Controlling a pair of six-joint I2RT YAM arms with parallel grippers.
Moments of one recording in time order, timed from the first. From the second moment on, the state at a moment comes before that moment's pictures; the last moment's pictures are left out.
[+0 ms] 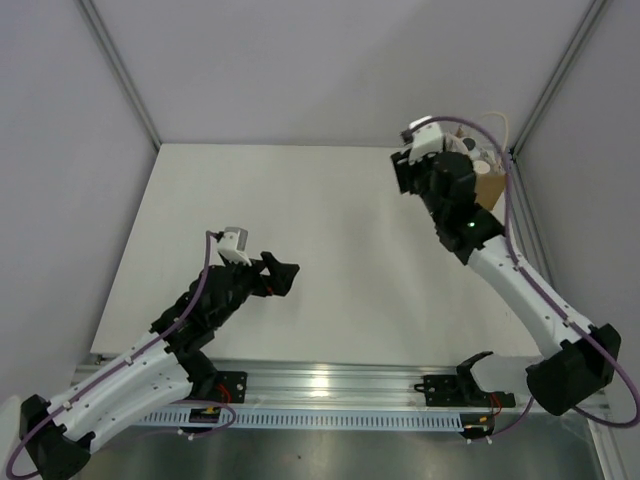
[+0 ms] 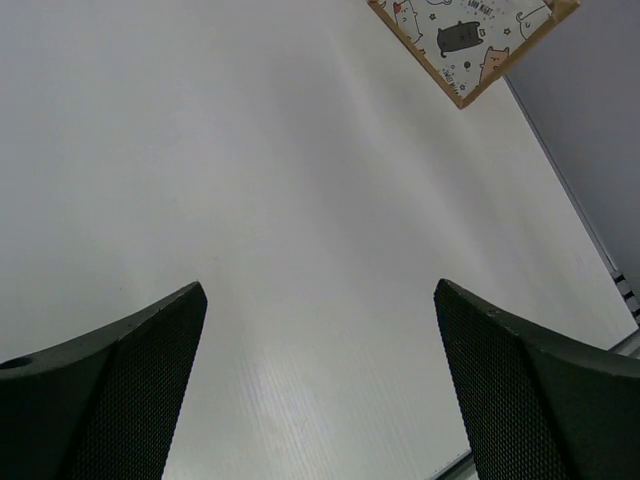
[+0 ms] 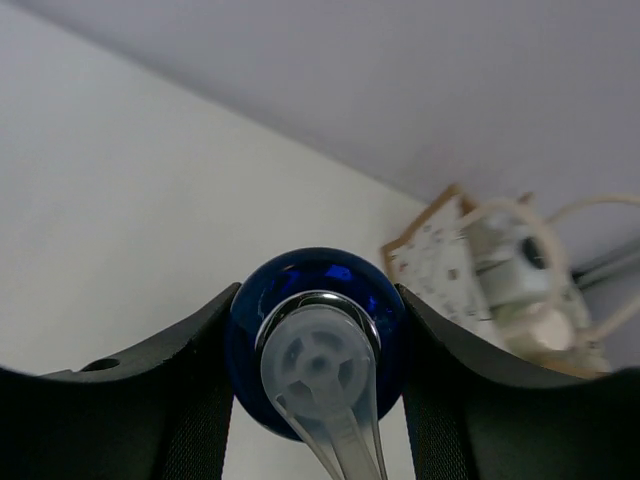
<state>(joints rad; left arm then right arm) -0.75 0.62 0.46 -0.09 -0.23 -0.54 0.53 1.30 1.17 -0.07 0.23 -0.25</state>
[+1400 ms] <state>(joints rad) -0.75 0.63 0.41 0.04 0.11 -0.68 -0.03 1.63 1.36 0.13 0.20 -0.17</state>
